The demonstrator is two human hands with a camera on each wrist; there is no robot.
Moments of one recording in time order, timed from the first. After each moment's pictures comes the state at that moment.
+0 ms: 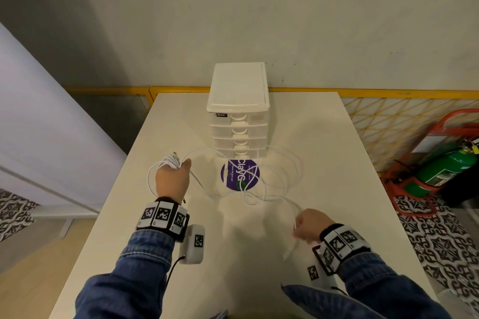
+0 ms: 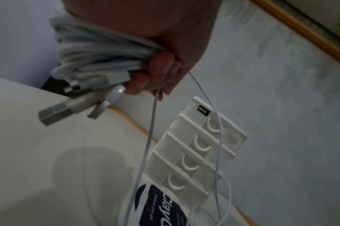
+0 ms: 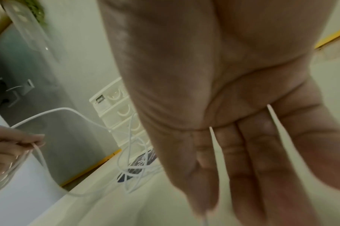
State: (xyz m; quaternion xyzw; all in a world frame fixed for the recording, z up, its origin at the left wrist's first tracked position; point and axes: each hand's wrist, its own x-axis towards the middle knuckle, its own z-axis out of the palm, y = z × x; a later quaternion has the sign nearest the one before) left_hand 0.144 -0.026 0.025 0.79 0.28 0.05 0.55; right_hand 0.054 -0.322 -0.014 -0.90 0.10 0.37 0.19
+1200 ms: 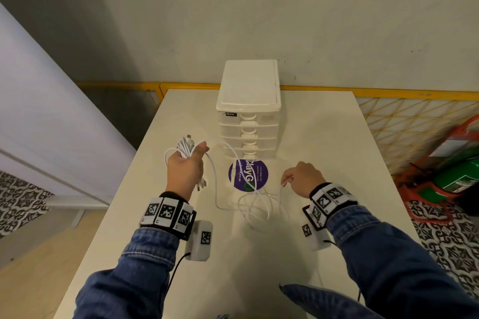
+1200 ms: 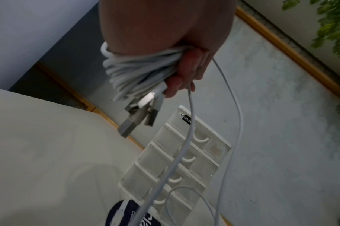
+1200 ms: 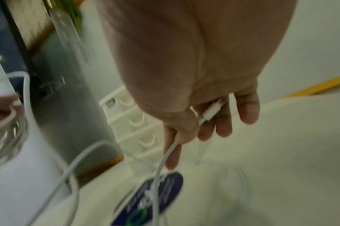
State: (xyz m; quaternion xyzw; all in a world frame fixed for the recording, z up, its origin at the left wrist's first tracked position) left_hand 0.139 -0.042 0.062 0.72 0.18 0.05 0.66; right_hand 0.143 -0.307 0.012 -0.97 0.00 0.20 0.14
